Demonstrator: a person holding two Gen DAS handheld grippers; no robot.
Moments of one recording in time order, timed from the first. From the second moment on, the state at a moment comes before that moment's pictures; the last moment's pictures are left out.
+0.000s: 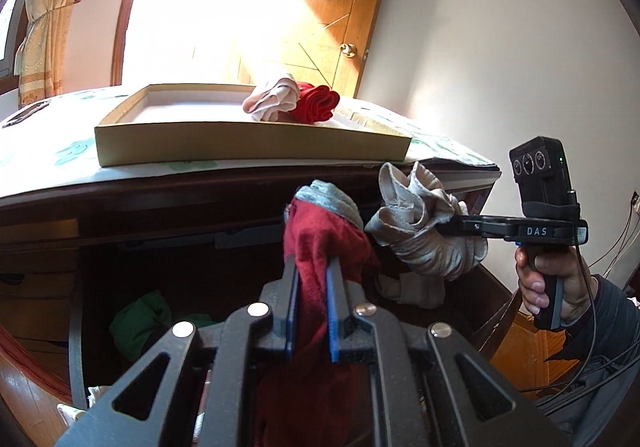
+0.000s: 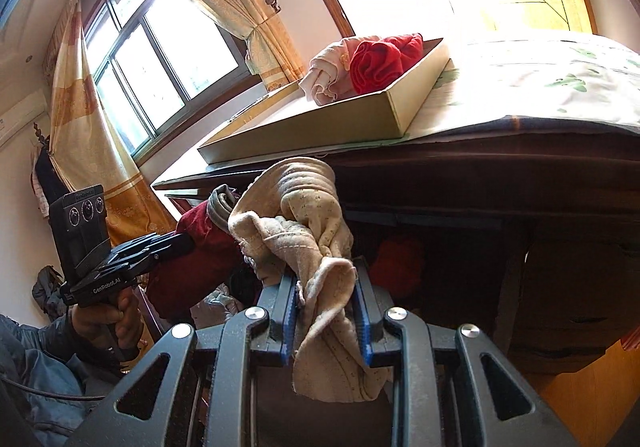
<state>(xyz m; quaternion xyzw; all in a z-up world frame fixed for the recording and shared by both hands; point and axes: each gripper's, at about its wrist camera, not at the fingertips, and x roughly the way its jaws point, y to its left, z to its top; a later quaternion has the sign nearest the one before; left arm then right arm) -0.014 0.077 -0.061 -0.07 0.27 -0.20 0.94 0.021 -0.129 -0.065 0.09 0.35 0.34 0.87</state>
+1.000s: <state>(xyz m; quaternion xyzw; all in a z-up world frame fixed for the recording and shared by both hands) -0.025 0.078 -0.033 -0.06 0.20 -0.17 0.96 0.008 -0.122 -0.049 0.12 0.29 0.37 0.88</state>
